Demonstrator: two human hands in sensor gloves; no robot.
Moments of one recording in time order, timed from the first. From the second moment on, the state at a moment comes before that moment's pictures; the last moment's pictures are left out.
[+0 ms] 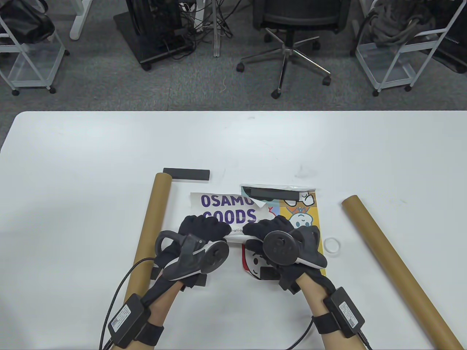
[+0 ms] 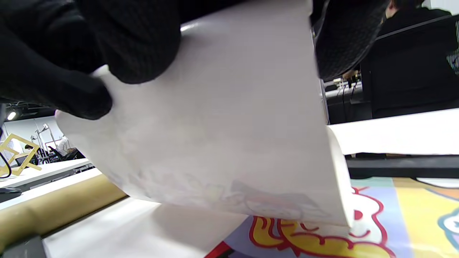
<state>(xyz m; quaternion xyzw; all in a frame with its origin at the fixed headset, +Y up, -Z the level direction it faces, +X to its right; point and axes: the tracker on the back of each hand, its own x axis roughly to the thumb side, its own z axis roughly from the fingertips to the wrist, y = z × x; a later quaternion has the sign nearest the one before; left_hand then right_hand) -0.113 -0.657 -0.216 0.08 -0.23 -0.02 0.97 0.080 -0.676 -0.224 0.25 -0.03 0.96 0.15</state>
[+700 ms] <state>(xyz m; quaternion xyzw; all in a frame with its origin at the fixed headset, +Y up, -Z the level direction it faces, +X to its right) -0.114 -0.654 -0.218 0.09 -0.25 -0.06 0.96 0.072 -0.665 -0.219 0.27 -0.02 0.96 0.12</state>
